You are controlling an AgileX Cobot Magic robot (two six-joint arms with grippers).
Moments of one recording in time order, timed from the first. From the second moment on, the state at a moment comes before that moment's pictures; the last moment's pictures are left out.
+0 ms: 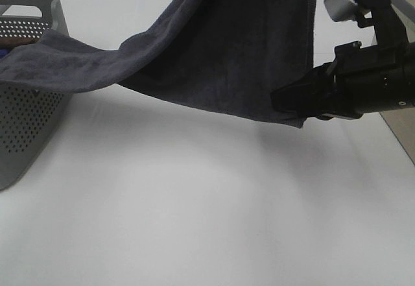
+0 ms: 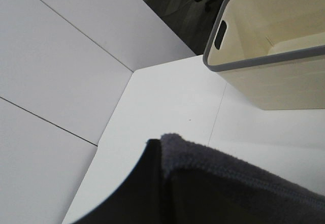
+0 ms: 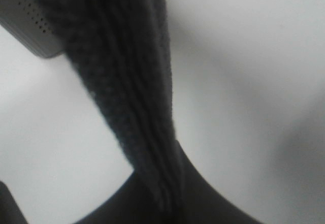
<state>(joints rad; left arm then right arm) -0.87 1.76 -1.90 0.24 0.50 0.50 0.25 1.36 -0.67 1.24 0.50 -1.36</state>
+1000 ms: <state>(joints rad) -0.64 1.79 -1.90 0.44 0.18 0.39 0.25 1.50 -1.74 -0.01 1.03 -0.33</state>
